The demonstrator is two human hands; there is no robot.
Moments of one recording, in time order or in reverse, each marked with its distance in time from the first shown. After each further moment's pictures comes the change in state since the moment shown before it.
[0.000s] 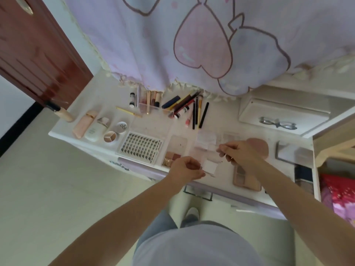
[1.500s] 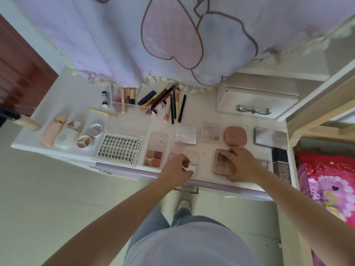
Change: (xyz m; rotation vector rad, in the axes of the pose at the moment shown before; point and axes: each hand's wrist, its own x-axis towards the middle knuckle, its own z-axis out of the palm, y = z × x) left_hand 0.015 -0.012 0.022 0.720 -0.096 0.111; right_hand -0.011 0.099 -0.042 -1.149 -0.080 -0.132
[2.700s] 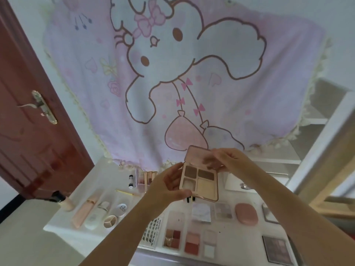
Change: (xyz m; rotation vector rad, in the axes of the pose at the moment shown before) left_hand -0.066 0.083 -0.162 -0.684 -0.034 0.568; right_hand -0.055 -0.121 -0.251 1.063 0.462 -0.260
